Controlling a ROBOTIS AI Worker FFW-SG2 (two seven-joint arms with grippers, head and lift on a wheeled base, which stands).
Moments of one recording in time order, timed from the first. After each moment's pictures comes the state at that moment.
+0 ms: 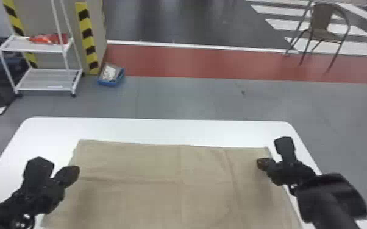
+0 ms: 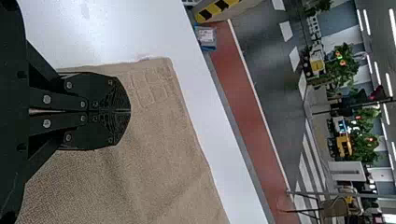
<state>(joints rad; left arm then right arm) 0.08 0.30 -0.07 -1.43 -0.08 0.20 -0.31 -0.35 -0.22 -0.25 -0.77 0.39 0.15 0.44</state>
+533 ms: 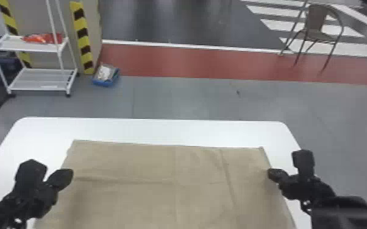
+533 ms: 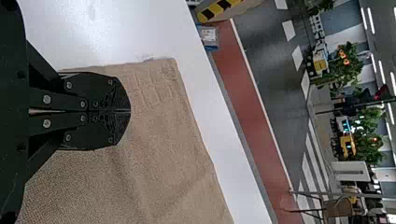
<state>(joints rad) 0.09 0.30 -0.07 -1.44 -0.08 0.22 -0.31 -0.13 -0.20 -0.37 -1.11 0.31 0.26 0.49</state>
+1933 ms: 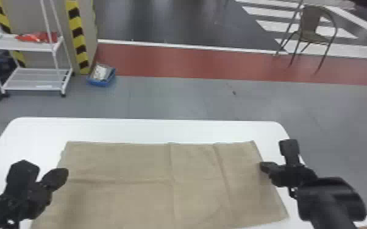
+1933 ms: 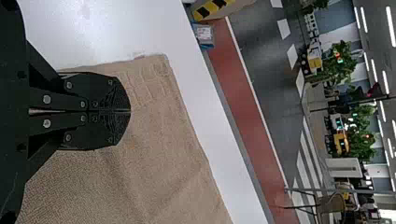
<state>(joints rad) 0.10 0.32 -0.07 -1.44 -0.05 0.19 -0.31 -0.35 -0.24 -0.33 -0.78 0.35 0.22 0.42</state>
